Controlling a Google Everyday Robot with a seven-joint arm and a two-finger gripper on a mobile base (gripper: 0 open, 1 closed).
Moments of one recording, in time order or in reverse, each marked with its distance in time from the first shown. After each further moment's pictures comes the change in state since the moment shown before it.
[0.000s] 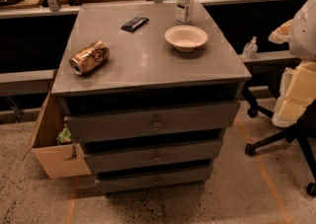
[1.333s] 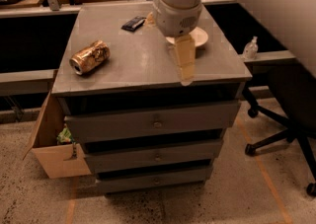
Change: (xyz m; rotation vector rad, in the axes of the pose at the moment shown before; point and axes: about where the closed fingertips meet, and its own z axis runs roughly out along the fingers) arm -0.202 -0.062 0.095 -0.080 -0.002 -0.719
